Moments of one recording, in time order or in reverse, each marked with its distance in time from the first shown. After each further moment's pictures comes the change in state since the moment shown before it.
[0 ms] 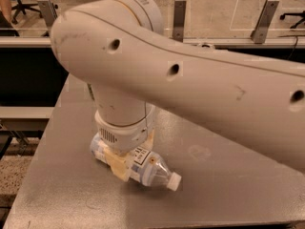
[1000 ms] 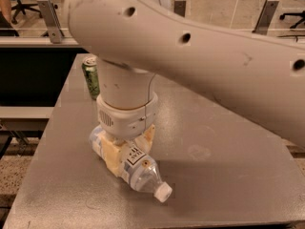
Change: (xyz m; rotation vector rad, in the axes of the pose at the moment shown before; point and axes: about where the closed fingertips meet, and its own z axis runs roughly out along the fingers) arm 0.001 -0.004 -0.015 0.122 -0.024 0.170
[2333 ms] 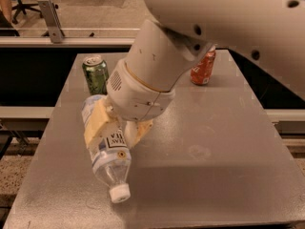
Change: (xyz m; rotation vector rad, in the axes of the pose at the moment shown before) arm 0.022 -0.025 -0.052 0.383 0.260 0.382
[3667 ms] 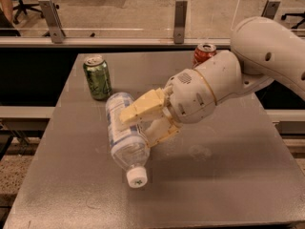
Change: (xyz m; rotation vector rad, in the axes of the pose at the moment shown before) arm 0.003 0.040 -0.019 0.606 -0.079 0.202
